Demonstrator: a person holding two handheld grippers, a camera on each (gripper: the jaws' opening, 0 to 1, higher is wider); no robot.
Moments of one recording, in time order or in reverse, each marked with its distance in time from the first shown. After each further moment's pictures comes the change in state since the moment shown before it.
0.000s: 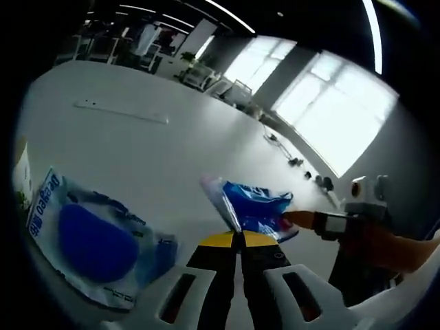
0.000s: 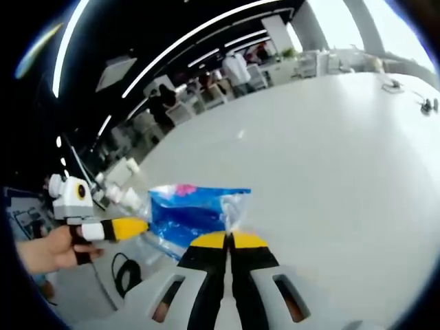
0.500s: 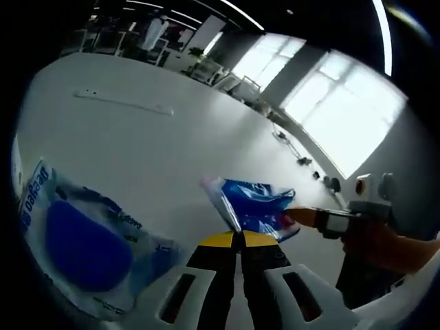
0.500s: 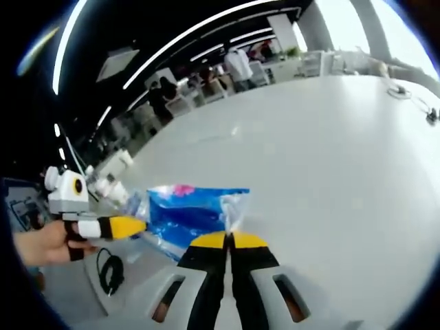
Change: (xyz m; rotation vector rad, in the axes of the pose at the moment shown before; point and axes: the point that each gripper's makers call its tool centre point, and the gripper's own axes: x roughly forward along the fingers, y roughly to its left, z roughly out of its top) left arm 0.029 0.012 -0.005 -0.031 0.021 0.039; right arm 0.021 -0.025 0.001 -0.052 0.036 -0.013
